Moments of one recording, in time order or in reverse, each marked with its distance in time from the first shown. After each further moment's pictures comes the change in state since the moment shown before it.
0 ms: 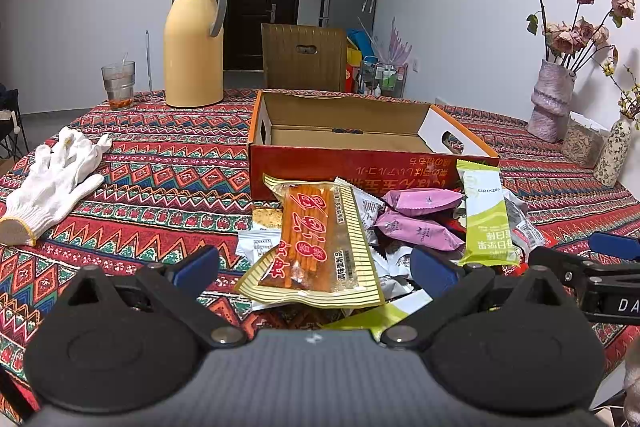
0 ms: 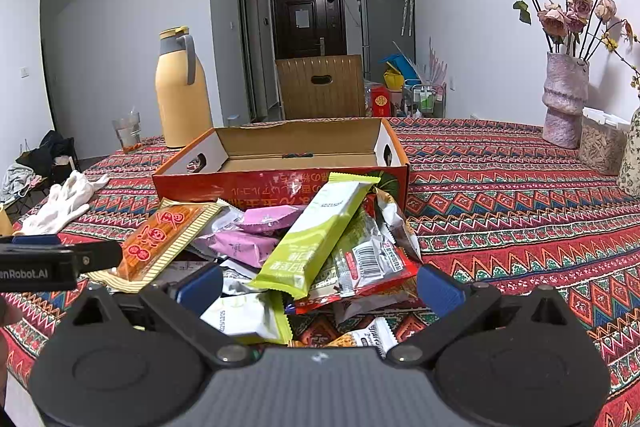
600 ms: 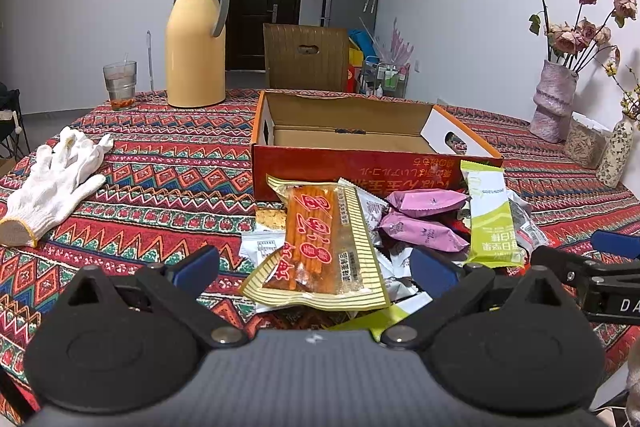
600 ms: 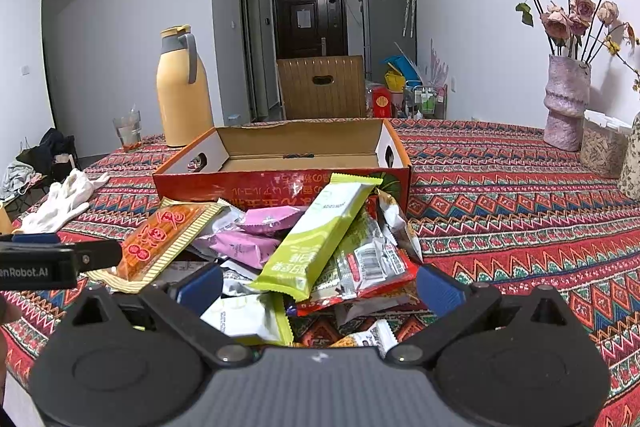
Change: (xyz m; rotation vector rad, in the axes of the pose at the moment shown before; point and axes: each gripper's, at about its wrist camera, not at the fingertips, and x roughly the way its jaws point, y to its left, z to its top) left arm 0.001 0.001 0.000 0.002 -0.002 0.007; right arm 0.001 0.002 -0.001 -0.011 -0.007 -0.002
